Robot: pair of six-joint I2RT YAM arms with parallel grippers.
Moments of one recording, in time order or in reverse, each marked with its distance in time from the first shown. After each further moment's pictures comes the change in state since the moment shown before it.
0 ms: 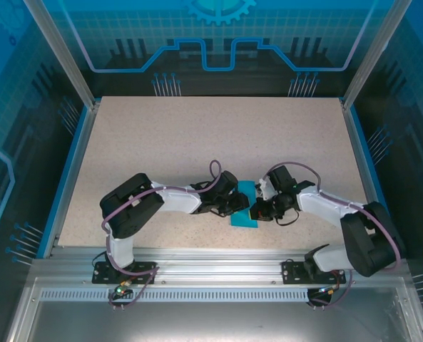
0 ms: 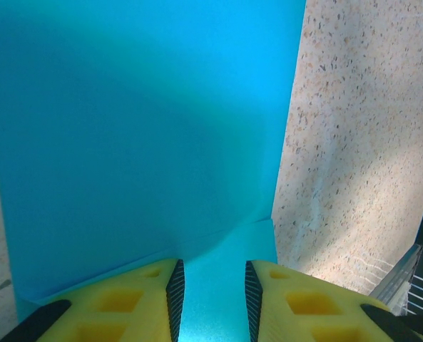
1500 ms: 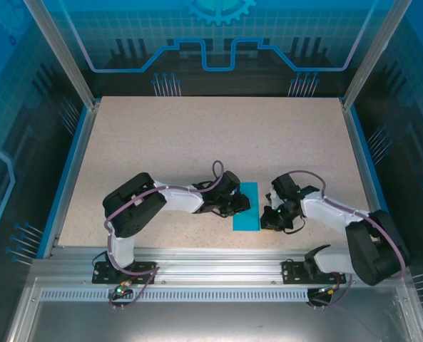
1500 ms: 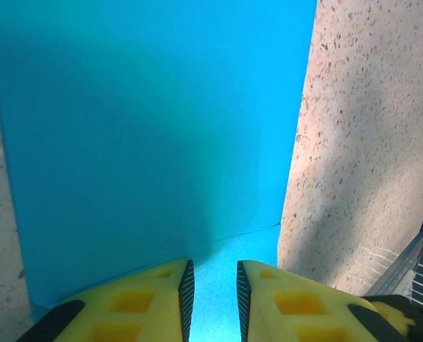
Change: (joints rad) left arm -0.005 0.024 0.025 -0.019 0.026 0.018; right arm -0.013 -0.110 -0.063 -0.169 0.171 0.081
